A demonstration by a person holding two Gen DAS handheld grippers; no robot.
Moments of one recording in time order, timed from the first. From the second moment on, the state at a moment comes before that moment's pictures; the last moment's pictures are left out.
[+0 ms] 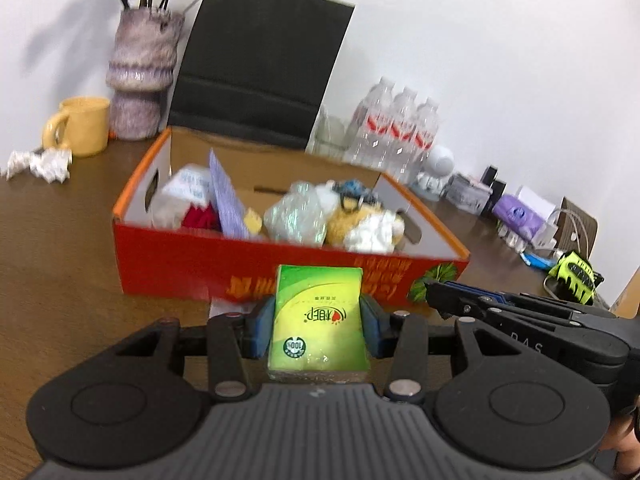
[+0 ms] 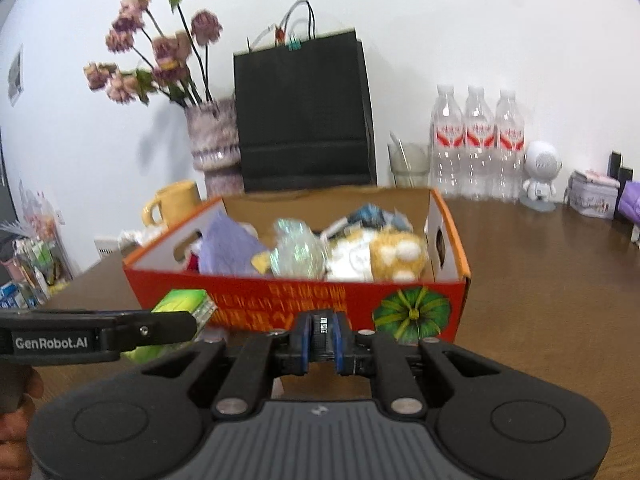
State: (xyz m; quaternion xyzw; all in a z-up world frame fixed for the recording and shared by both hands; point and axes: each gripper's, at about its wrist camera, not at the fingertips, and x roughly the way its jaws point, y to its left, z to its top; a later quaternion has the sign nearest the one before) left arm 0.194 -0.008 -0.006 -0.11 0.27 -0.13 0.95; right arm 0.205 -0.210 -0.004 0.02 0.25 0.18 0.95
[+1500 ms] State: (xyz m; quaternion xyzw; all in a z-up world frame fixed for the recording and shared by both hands) left arm 0.327 0.010 0.000 -0.07 0.27 0.01 0.96; right arm 0.347 -0.161 0.001 0.00 0.29 0.18 0.94
